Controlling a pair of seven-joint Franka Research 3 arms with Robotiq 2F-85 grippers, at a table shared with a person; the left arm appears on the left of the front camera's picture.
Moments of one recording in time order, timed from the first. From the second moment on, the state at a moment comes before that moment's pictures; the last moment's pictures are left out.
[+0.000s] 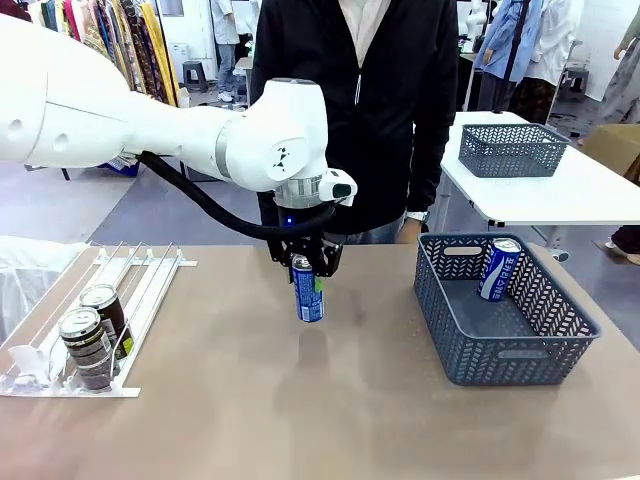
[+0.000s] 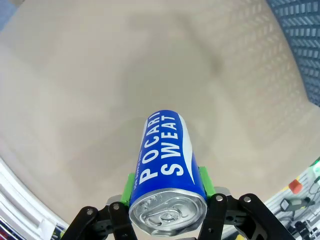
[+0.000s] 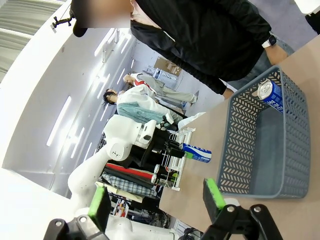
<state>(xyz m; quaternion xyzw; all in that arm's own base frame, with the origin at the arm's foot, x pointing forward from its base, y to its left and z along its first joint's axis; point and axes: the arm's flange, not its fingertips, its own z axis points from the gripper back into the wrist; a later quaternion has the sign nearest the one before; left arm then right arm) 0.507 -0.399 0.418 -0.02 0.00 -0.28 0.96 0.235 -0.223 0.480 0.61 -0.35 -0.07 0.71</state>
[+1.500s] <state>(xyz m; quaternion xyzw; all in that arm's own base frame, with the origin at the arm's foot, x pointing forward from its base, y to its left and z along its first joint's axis) 0.508 -0.396 0.441 -0.01 -0.01 -0.28 0.96 0.235 -0.223 0.480 0.61 -0.35 -0.07 0.71</state>
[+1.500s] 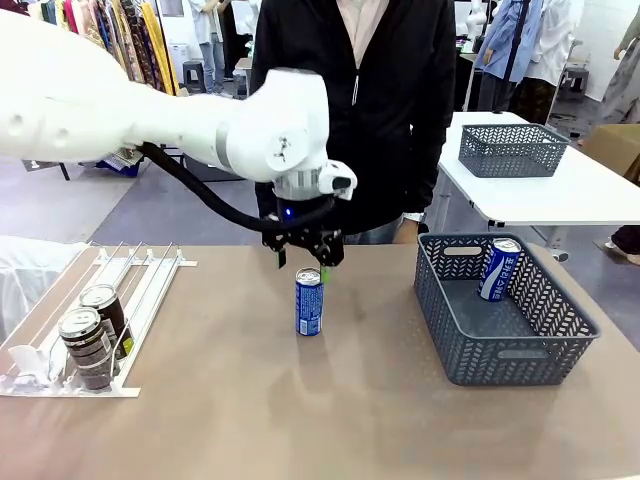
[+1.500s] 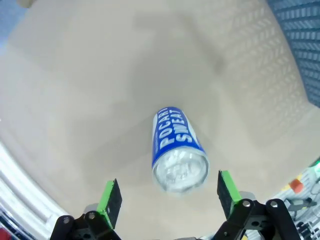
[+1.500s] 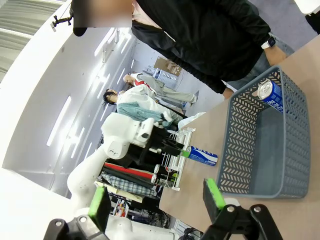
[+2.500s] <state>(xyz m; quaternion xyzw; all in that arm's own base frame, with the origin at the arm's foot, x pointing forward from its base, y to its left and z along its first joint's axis) 0.366 0.091 0.537 -0.45 -0.15 -0.03 0.88 0.235 -0.223 0.480 0.61 -0.35 -0.07 0.71</state>
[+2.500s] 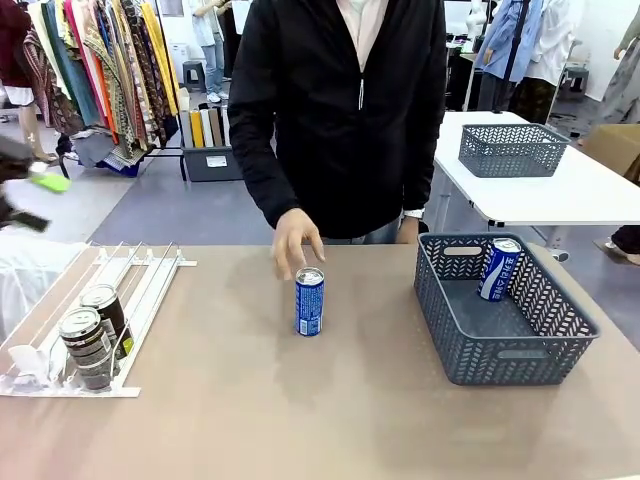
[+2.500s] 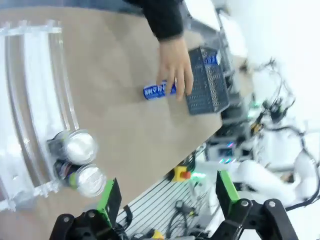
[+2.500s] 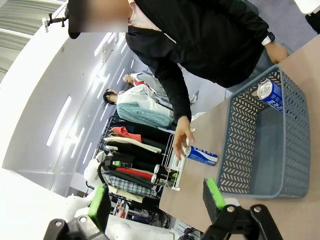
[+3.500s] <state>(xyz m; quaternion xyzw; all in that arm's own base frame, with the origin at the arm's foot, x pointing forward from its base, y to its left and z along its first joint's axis) 0.337 0.148 0.496 -0.51 -0.19 0.05 0.84 0.235 -0.223 0.480 0.61 -0.35 -0.07 0.71</state>
